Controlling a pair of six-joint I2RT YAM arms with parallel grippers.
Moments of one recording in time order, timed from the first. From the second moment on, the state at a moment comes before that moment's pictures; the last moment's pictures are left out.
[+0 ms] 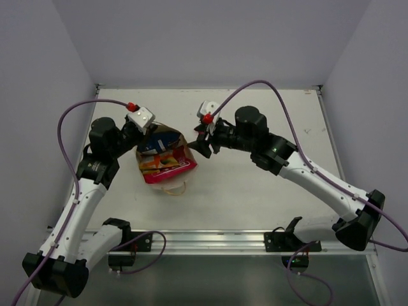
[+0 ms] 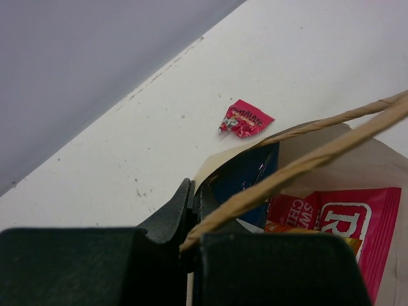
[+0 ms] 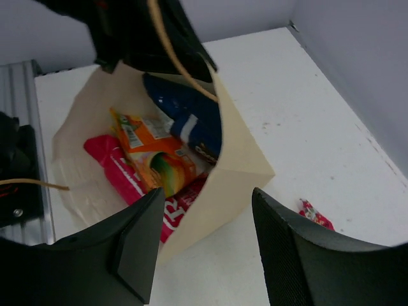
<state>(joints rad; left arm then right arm) -0.21 0.92 0.92 -0.22 0.44 0.32 0.81 1.31 1.31 -0.23 -0.31 -0.16</state>
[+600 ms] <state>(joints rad) -0.21 0.85 0.87 -0.23 0.48 0.32 1.08 1.62 1.37 -0.28 -0.25 -0.29</state>
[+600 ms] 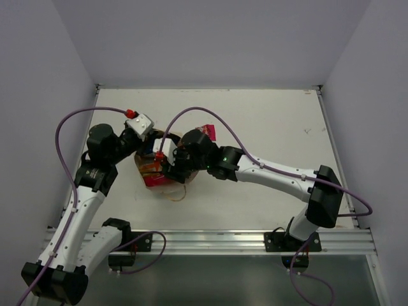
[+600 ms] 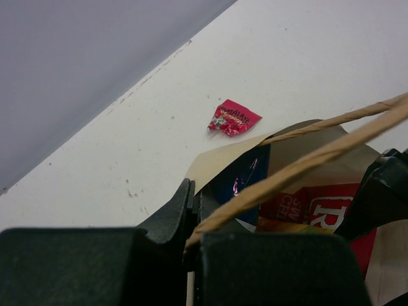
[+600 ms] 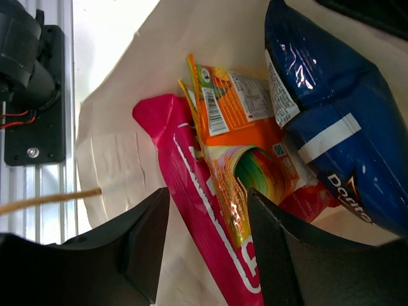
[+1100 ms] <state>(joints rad) -0.21 0.79 0.84 -0.23 0.49 0.31 1.13 1.71 1.41 -0.21 -0.17 -0.32</state>
